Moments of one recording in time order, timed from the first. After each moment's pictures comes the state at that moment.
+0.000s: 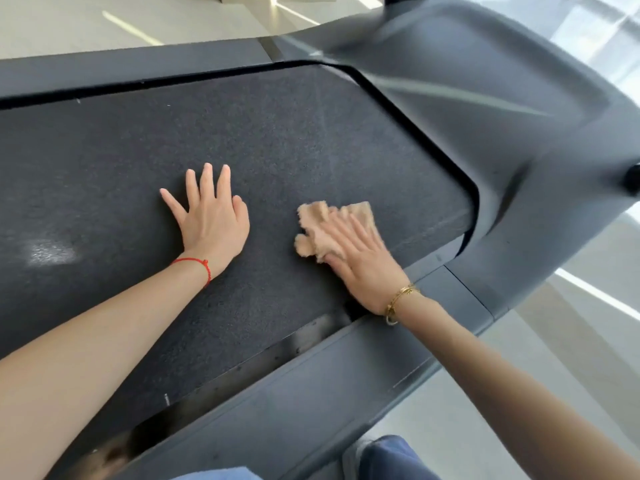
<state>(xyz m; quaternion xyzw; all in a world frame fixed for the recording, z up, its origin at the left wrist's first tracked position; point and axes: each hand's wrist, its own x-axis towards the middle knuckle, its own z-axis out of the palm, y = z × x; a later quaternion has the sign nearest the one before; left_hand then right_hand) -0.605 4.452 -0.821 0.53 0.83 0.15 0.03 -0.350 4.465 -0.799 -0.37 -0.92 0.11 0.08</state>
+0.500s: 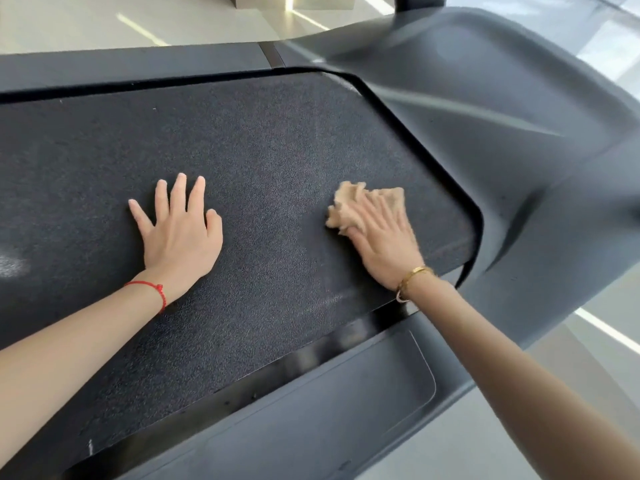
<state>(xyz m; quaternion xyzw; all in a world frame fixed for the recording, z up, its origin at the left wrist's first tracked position) -0.605 4.461 -0.831 0.50 0.86 0.13 0.02 -0.319 4.563 -0.802 -0.41 -0.91 0.03 0.10</state>
